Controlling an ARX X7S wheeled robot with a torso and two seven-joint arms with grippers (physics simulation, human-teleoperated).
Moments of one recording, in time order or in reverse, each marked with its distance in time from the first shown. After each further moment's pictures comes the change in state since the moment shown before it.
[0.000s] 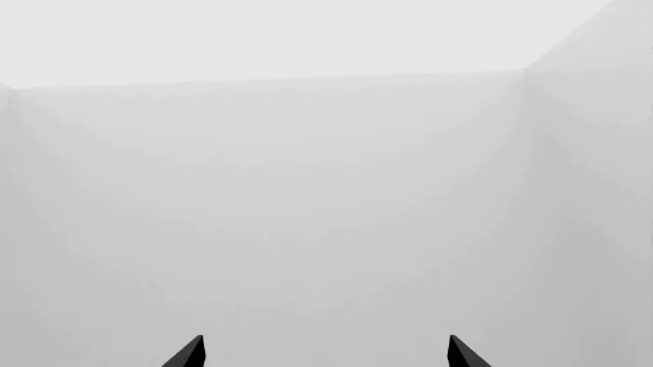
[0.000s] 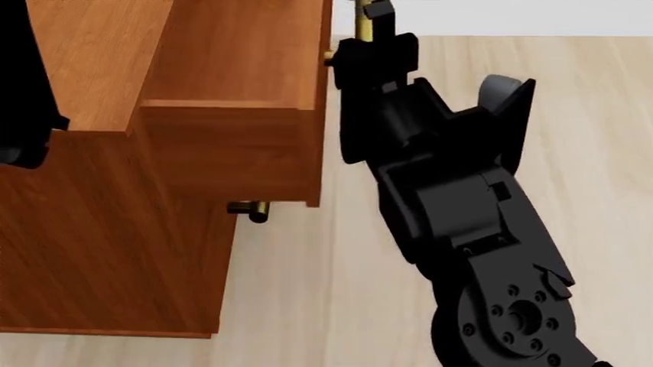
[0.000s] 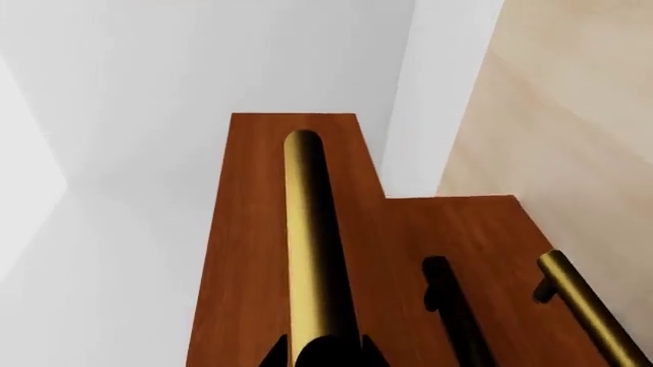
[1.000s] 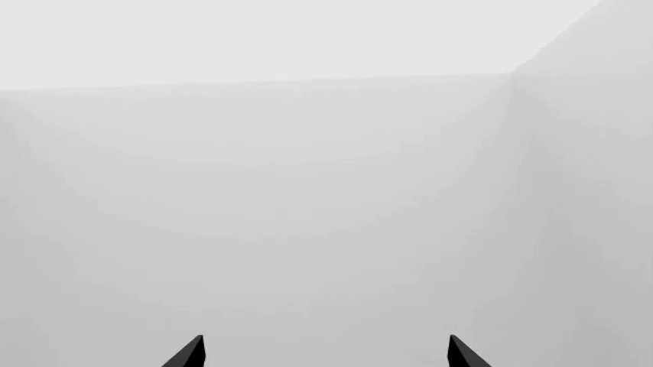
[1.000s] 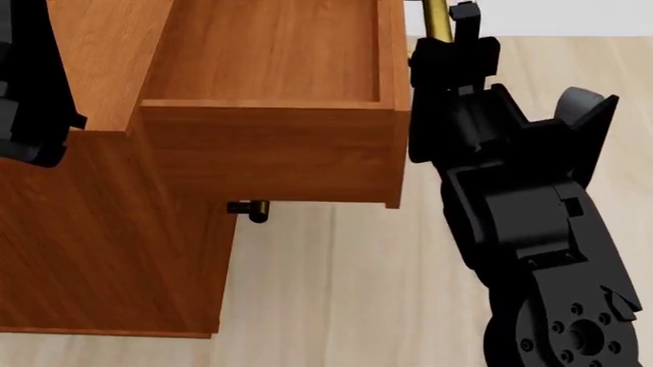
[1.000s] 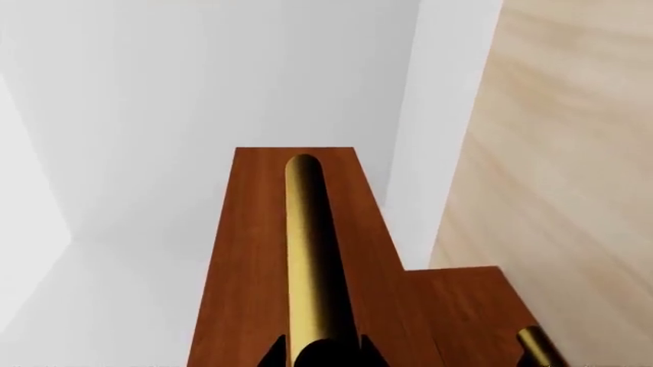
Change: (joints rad) left arm -0.032 0.006 0.039 -0.009 -0.007 -0.002 -0.012; right arm -0.053 0.099 0.069 -0.040 -0.019 -0.049 0.005
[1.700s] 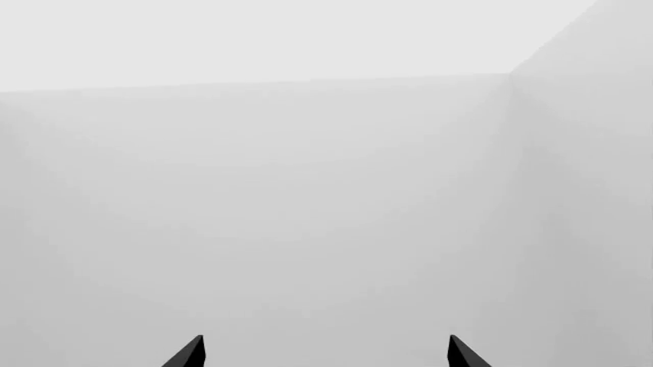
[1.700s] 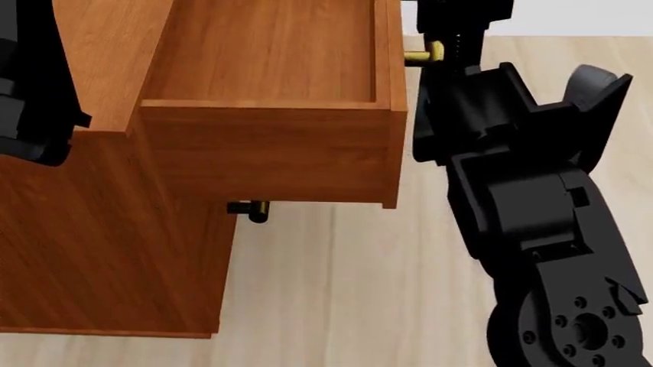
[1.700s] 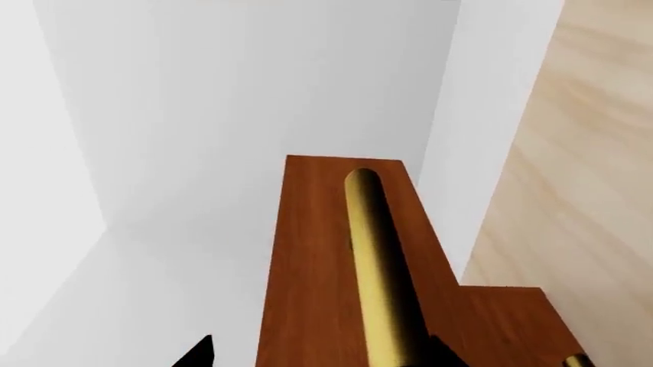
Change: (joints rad) left arm -0.011 -0.003 0.015 -0.005 -0.004 0.003 -0.008; right arm 0.013 -0.007 0.028 0.006 -0.049 0.019 -0.036
